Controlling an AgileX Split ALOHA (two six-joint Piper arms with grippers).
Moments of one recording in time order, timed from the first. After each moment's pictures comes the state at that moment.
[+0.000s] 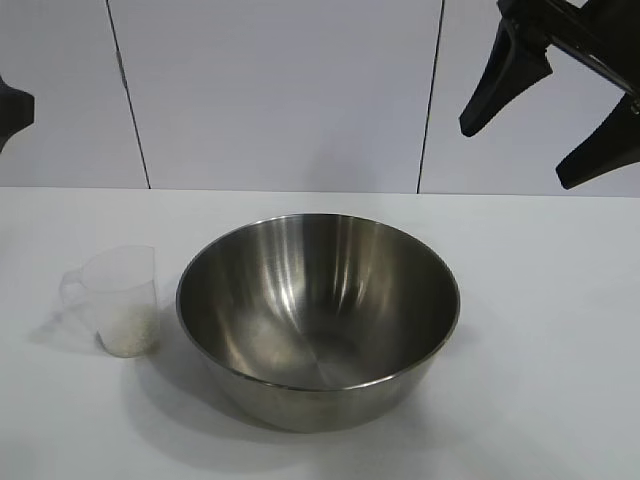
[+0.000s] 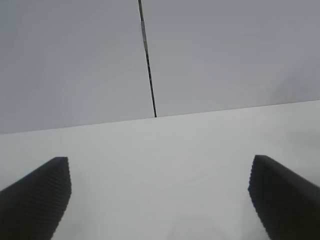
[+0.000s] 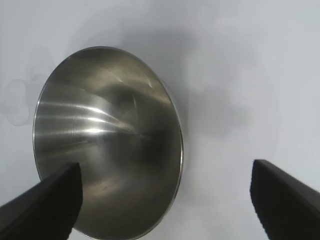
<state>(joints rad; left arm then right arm) -0.35 1.33 -0.35 -0.40 -0.80 0.43 0.09 1.51 -1.12 0.52 0.87 -0.18</state>
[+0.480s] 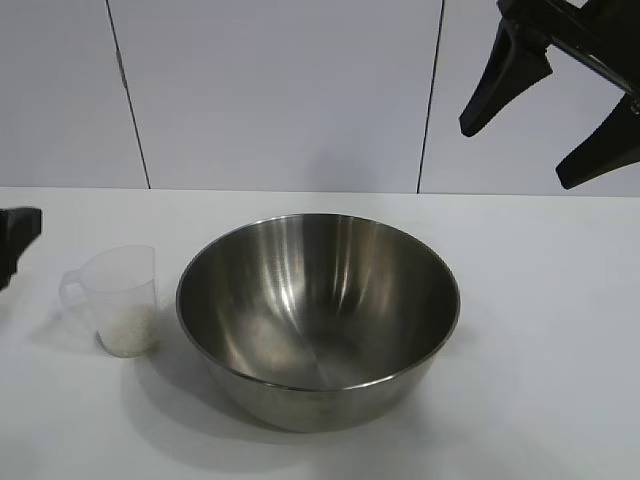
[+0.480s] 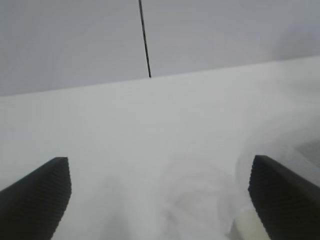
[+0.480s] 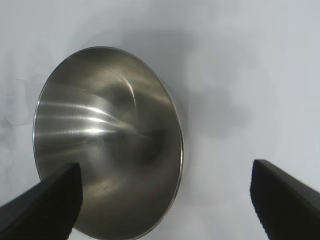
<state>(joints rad) -0.35 1.70 -0.18 -0.24 -1.13 0.22 0.09 1.51 -1.12 0.52 0.87 -0.18</state>
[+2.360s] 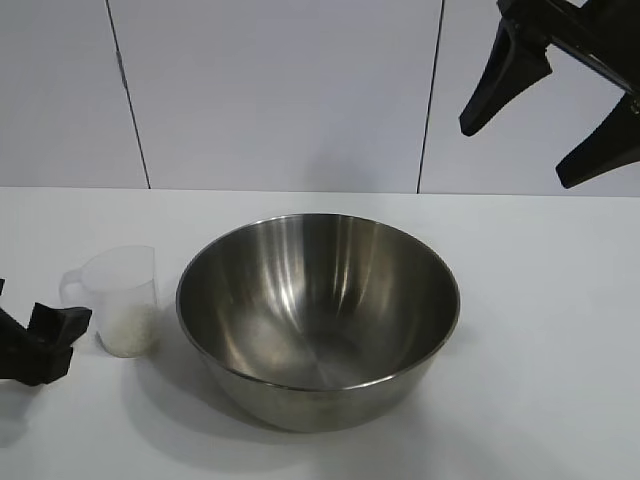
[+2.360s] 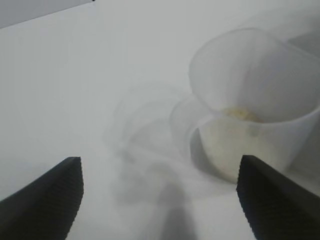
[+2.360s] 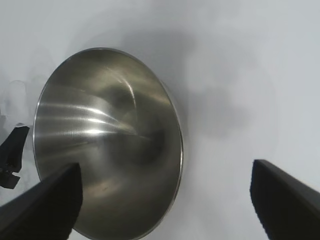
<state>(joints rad) -0.35 1.94 -0.26 -0.15 -1.15 0.24 0.09 1.51 -1.12 0.52 0.87 -0.18</state>
